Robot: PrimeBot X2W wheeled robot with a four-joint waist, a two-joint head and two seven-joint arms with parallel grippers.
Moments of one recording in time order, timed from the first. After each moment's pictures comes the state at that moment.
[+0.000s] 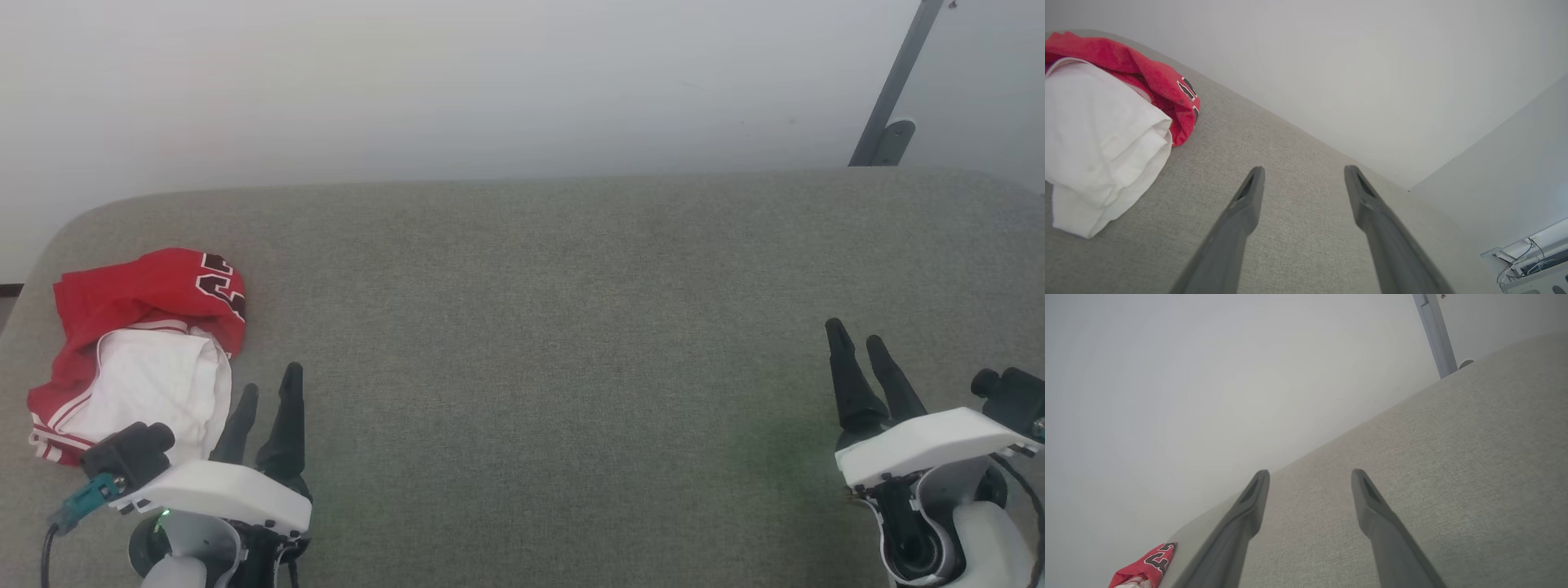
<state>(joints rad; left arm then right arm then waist) -0.12 0.16 0.00 0.25 -0.79 -0.05 -0.07 -0.19 -0.13 -0.03 0.31 0.78 0.13 -0.07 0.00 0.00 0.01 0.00</state>
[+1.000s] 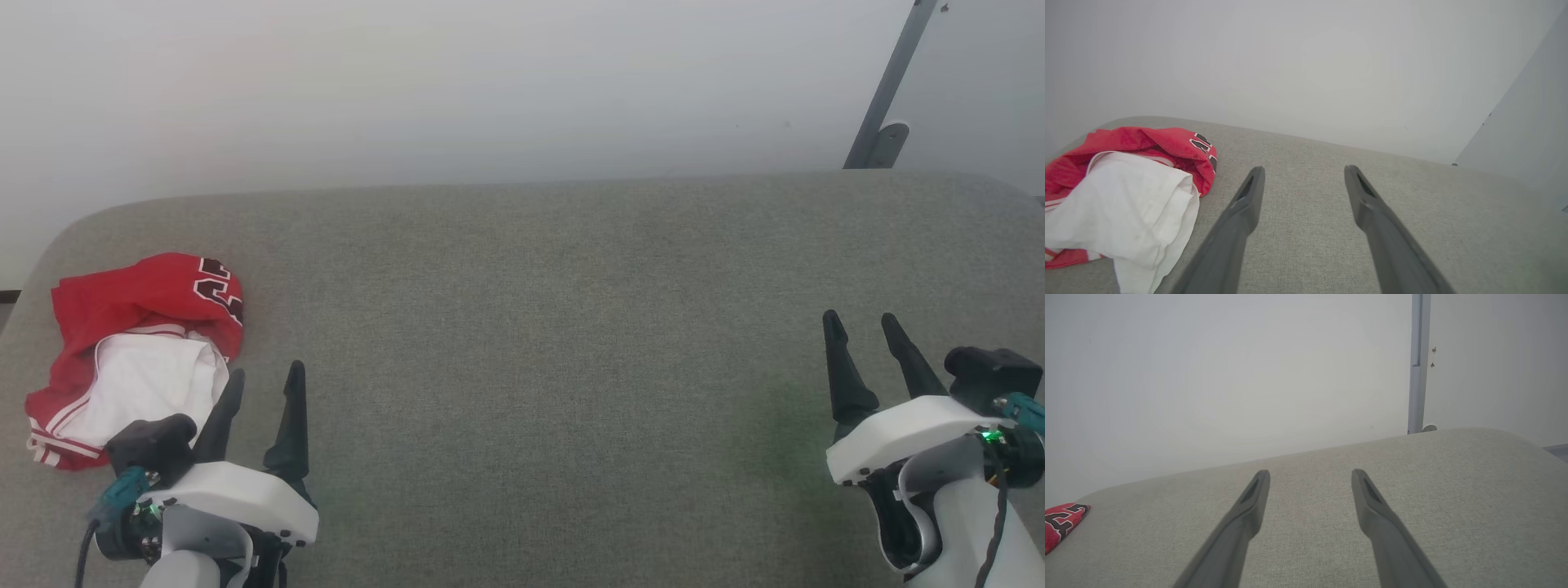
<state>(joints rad) -0.12 0.21 -0.04 0.26 -0.48 -0.03 -0.16 -0.25 -0.14 -0.05 0.40 0.37 0.13 -0.16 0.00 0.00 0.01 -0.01</state>
